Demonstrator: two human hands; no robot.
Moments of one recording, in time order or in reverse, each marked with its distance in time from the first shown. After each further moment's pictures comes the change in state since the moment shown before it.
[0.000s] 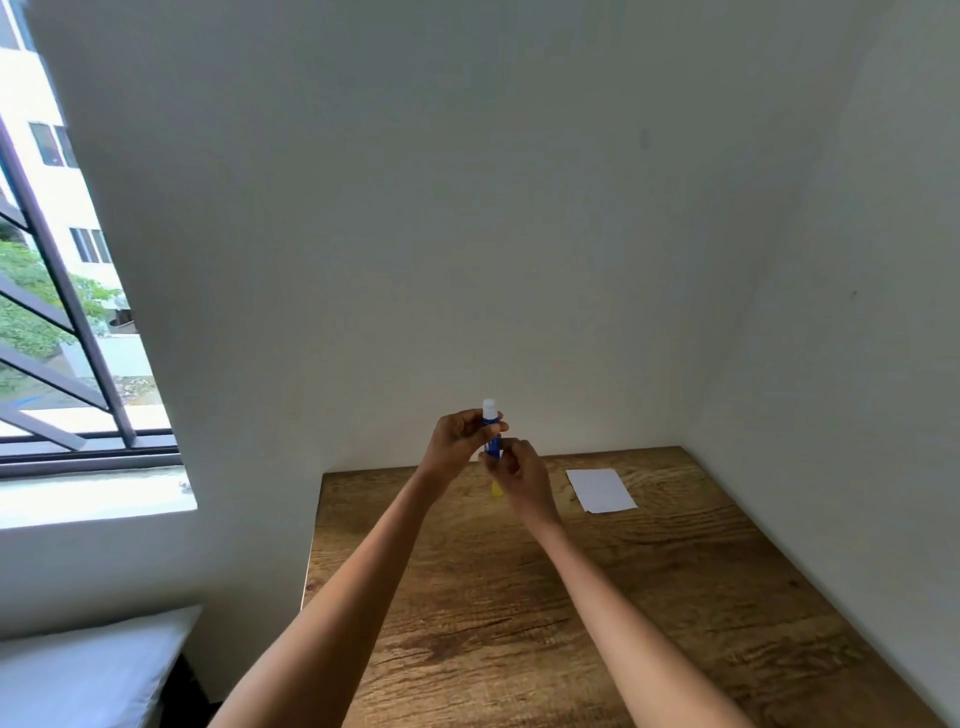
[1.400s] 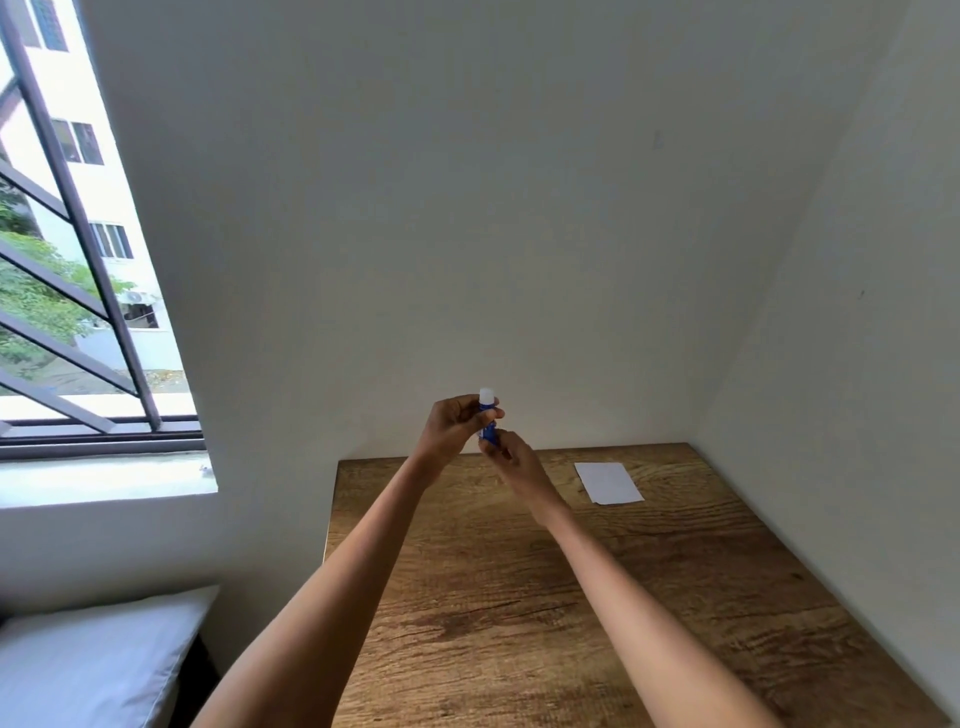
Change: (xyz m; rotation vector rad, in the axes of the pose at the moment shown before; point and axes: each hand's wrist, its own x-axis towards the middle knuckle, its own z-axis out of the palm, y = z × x) left_hand -0.013 0.012 -0.023 0.003 0.005 0.049; right_hand -0.008 -0.028 0.002 0.083 -0.243 0.053
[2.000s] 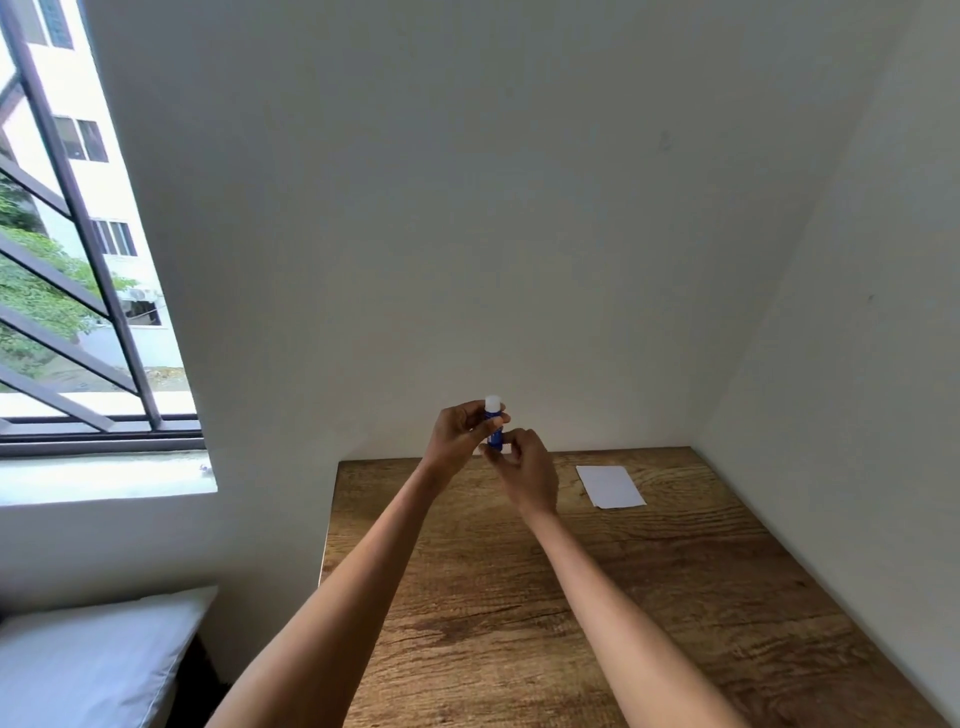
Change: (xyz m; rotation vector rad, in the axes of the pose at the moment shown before) left_hand -0.003 -0.007 0.008 -0.014 0.023 0.031; right_hand 0.004 0.011 0.010 -0.290 0.358 -0.016
